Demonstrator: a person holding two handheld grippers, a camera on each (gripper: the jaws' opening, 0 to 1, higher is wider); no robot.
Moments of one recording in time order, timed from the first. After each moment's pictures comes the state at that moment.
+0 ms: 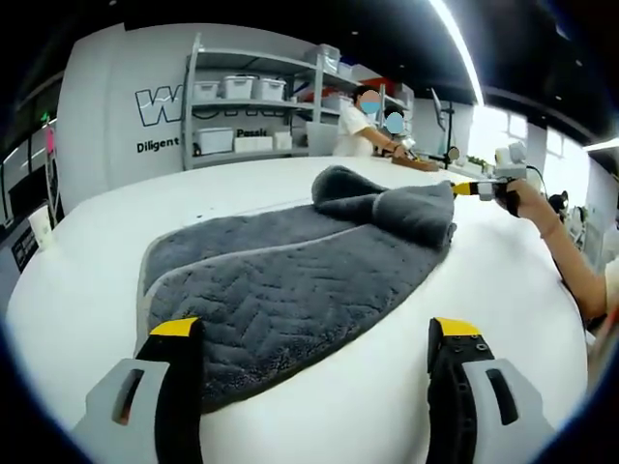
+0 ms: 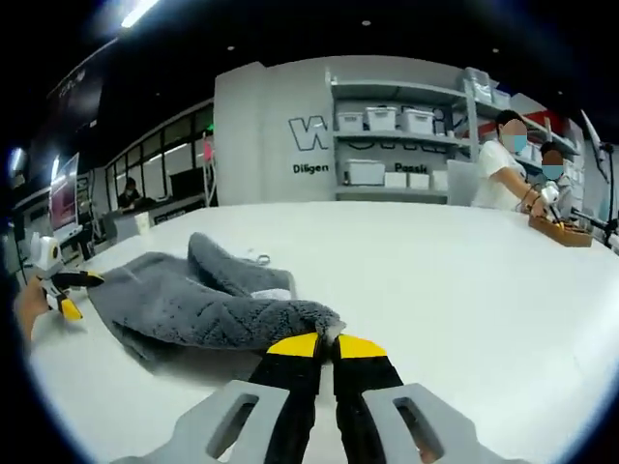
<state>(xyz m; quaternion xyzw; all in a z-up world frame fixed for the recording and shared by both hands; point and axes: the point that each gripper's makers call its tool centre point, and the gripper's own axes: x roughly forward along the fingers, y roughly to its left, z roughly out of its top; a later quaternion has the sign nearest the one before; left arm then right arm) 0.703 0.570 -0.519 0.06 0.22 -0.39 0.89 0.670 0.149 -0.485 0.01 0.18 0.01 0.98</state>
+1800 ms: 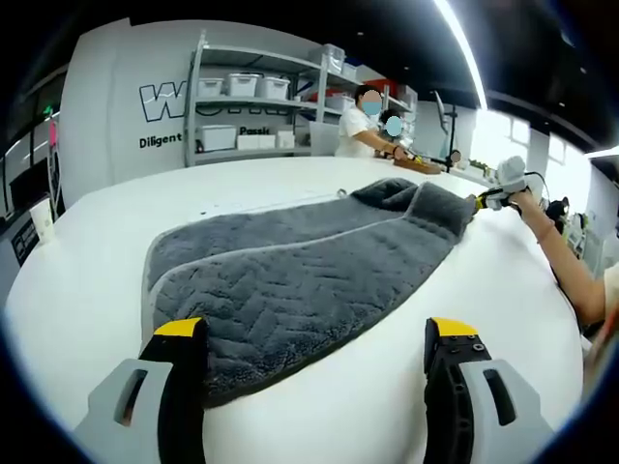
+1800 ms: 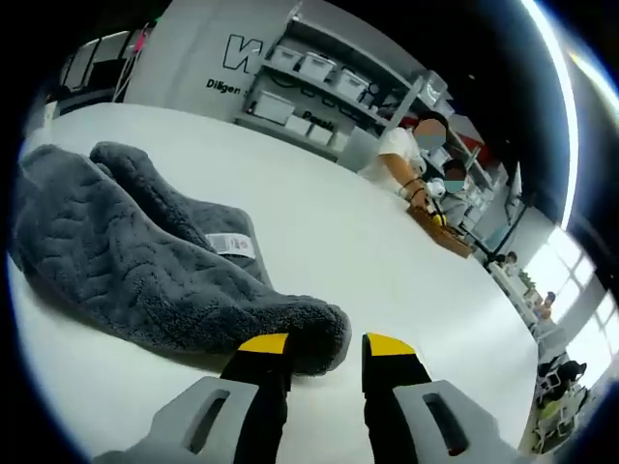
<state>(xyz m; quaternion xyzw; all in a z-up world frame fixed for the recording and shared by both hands) 0.702 0.575 -0.518 0.05 0.22 -0.39 0.89 0.602 0.022 -0.496 -0.17 0.31 -0.25 0.90</state>
